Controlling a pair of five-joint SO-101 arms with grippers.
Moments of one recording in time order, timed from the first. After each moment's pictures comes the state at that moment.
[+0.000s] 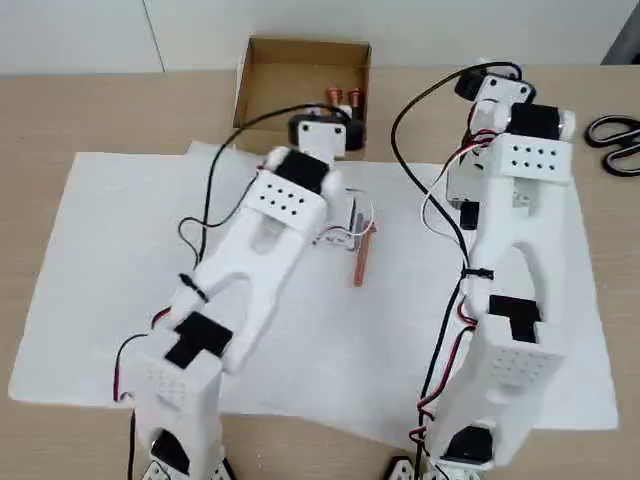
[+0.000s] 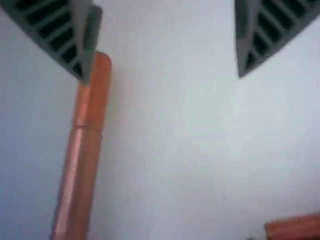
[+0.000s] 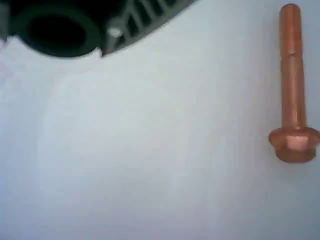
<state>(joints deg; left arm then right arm) 24.9 26.0 -19.7 86.7 25.6 5.1 25.2 -35.4 96.5 2.0</state>
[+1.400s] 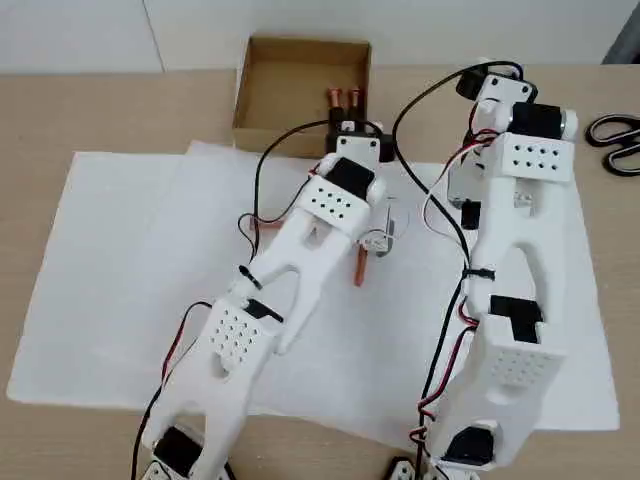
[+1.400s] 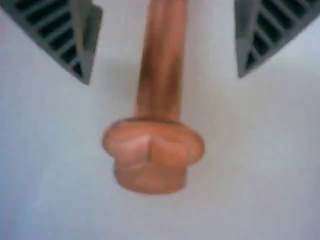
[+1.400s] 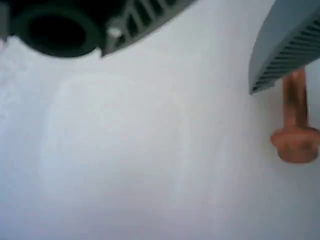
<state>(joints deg) 29.5 56.4 -56.9 96.2 31.0 5.4 25.2 -35.4 96.6 2.0</state>
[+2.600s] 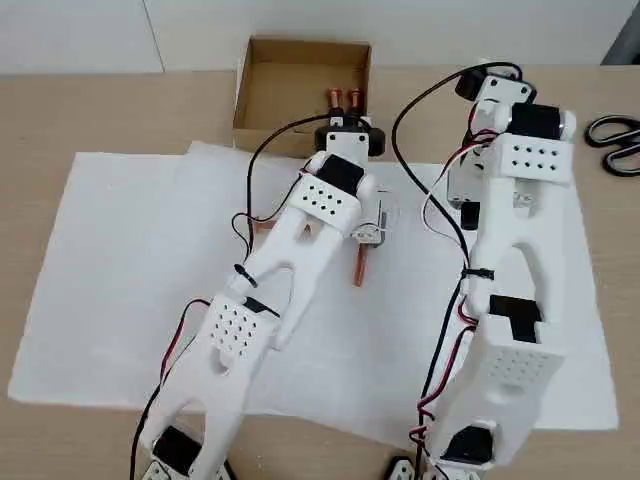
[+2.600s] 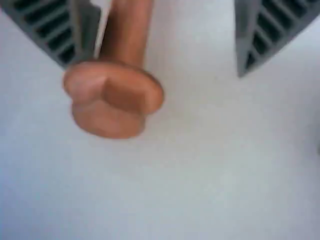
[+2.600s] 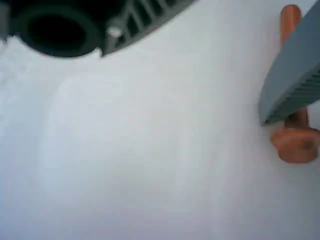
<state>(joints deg) 27.5 60.4 -60.4 94.9 31.3 5.4 25.2 -35.4 96.7 2.0</state>
